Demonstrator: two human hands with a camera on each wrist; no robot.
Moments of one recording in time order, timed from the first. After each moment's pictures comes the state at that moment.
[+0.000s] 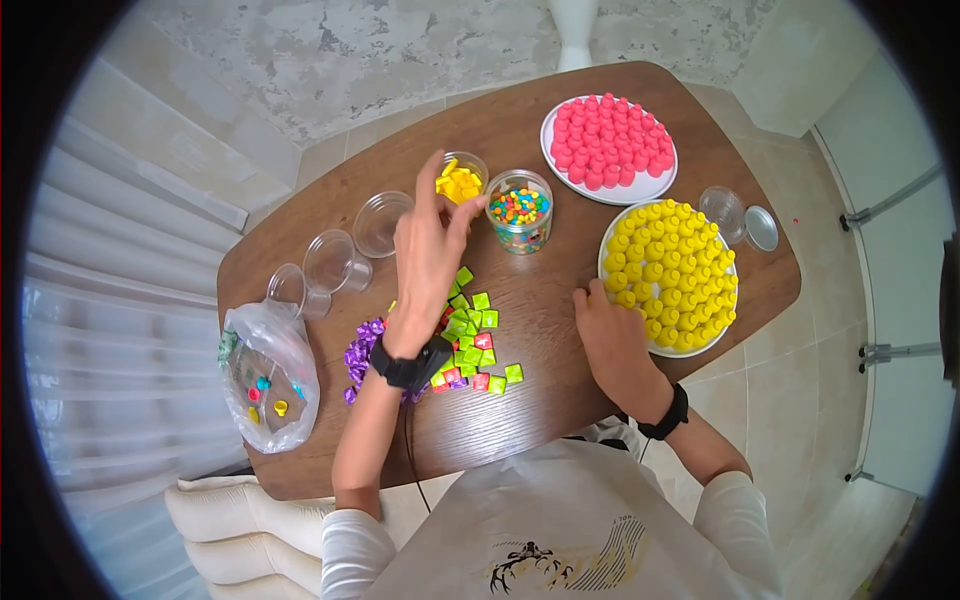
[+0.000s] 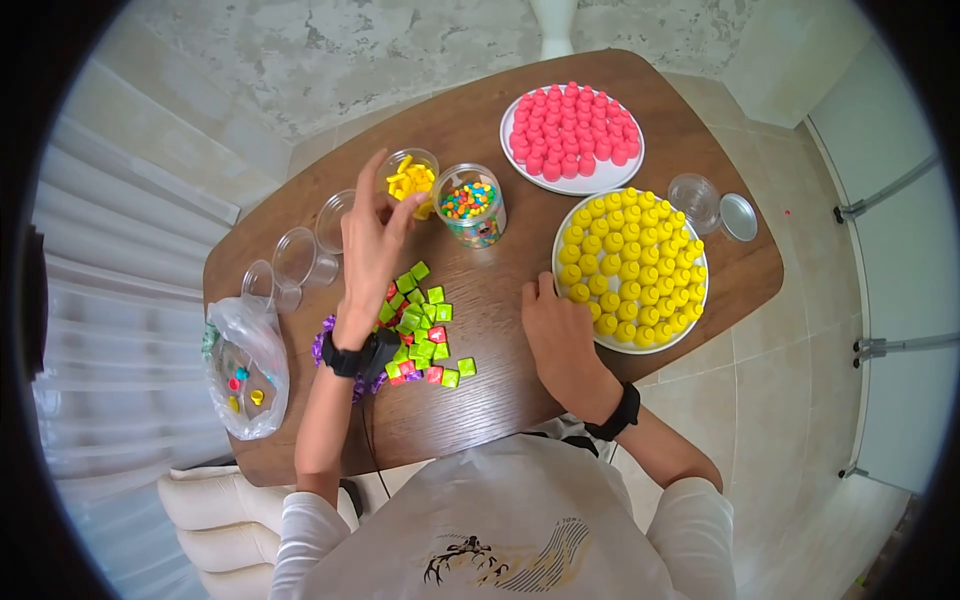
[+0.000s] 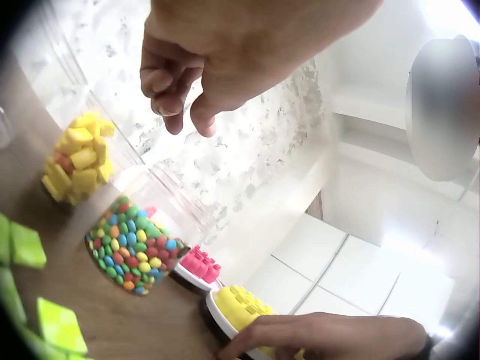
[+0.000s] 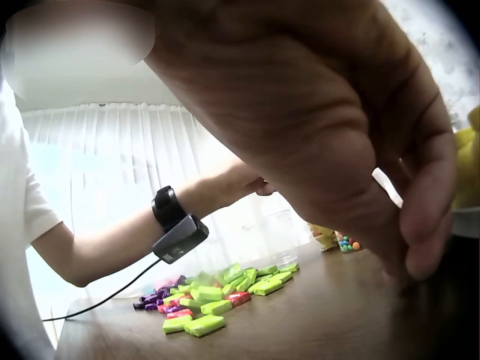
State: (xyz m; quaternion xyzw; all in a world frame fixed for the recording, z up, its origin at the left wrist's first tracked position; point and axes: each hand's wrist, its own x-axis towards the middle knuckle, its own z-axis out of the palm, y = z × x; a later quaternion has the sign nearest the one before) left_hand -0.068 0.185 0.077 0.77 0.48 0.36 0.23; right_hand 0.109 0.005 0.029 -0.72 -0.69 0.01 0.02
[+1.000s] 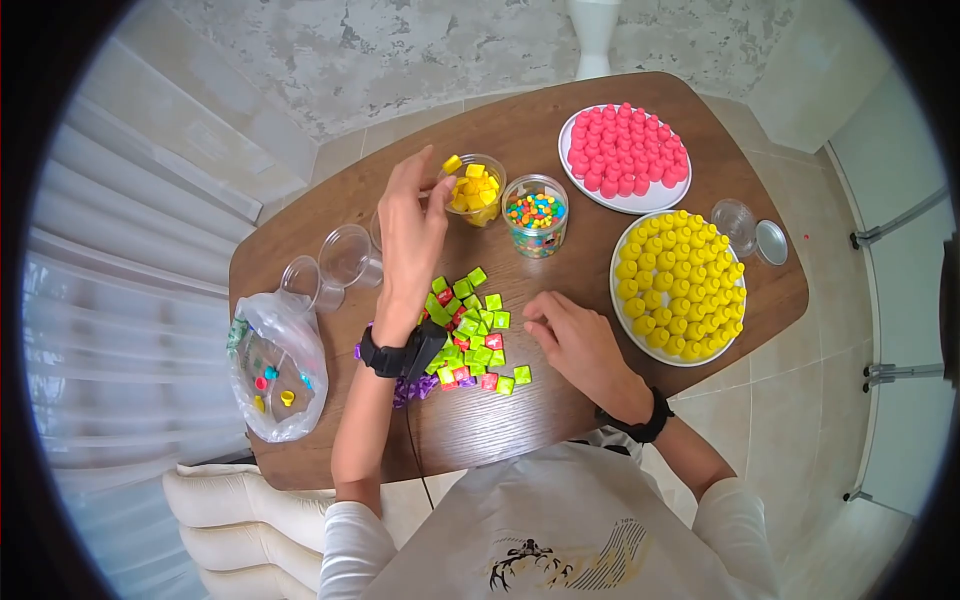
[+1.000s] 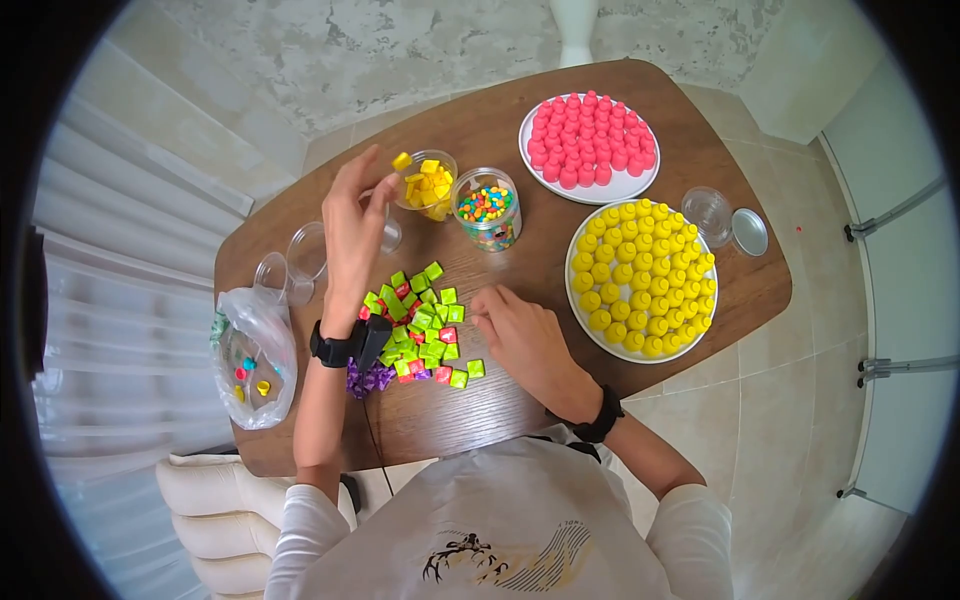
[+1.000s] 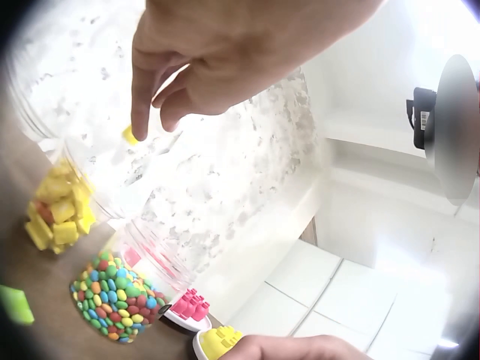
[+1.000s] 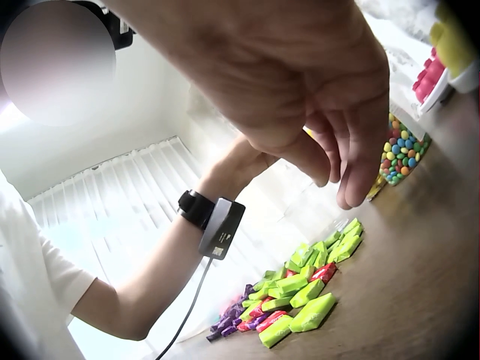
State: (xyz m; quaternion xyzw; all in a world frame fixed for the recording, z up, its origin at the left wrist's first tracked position) left_hand -0.091 0.208 0.088 0.76 0.42 0.46 0.17; right_hand 0.081 0.026 0.024 -0.60 -0.67 0.27 0.35
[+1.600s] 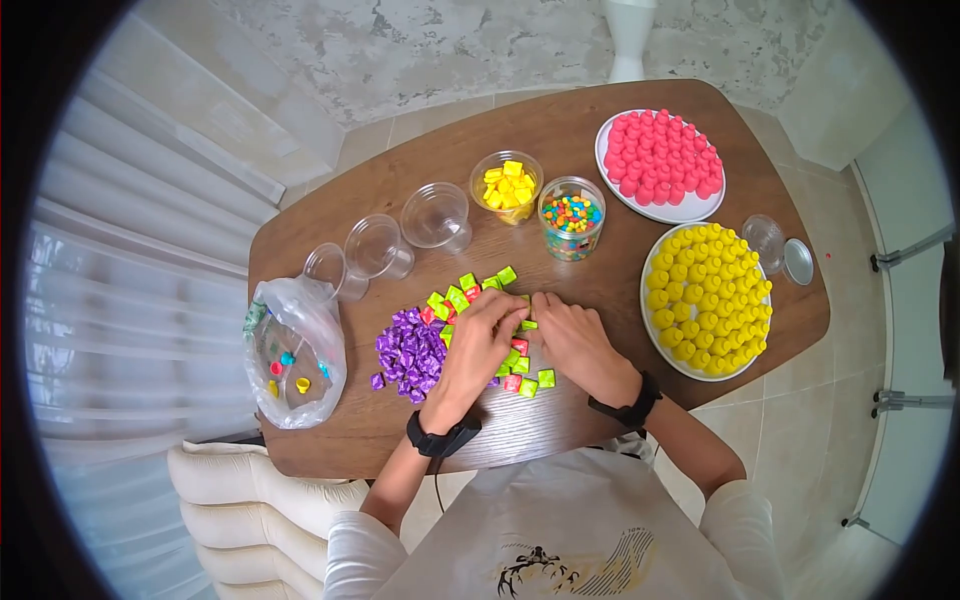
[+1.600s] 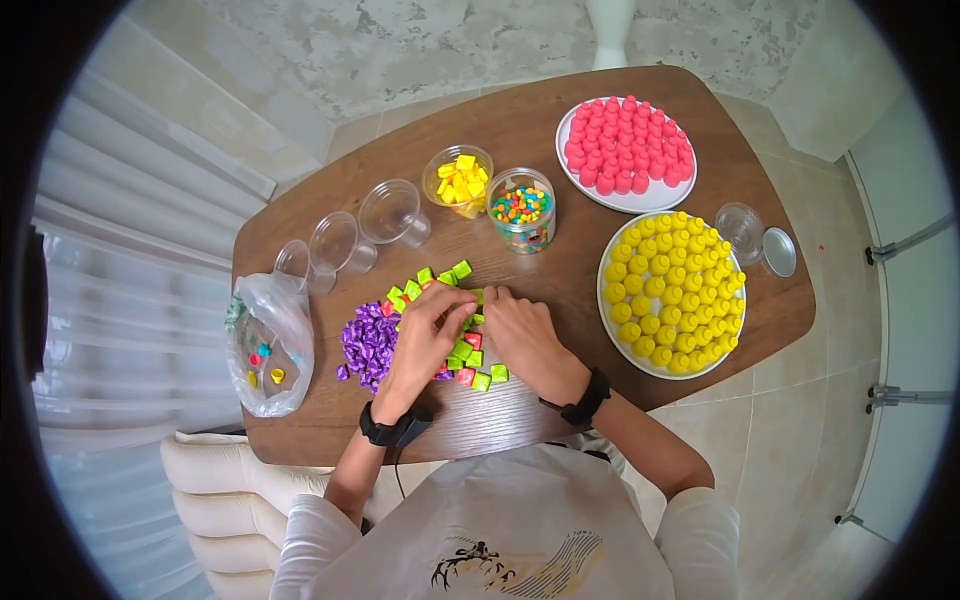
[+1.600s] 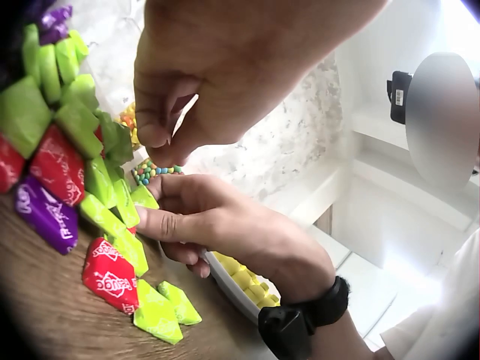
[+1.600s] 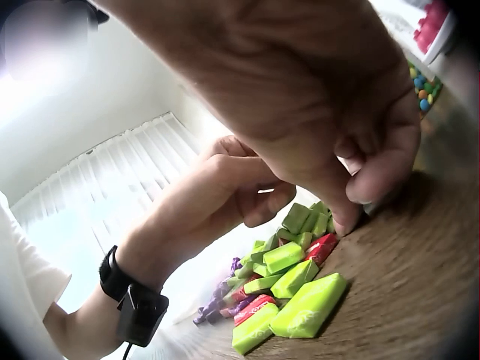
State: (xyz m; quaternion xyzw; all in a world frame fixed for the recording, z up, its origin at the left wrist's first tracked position) left_hand -0.124 0.096 0.025 0.79 0.43 0.29 0.33; right_hand 0.054 0.058 0.004 -0.59 -0.76 0.19 0.19
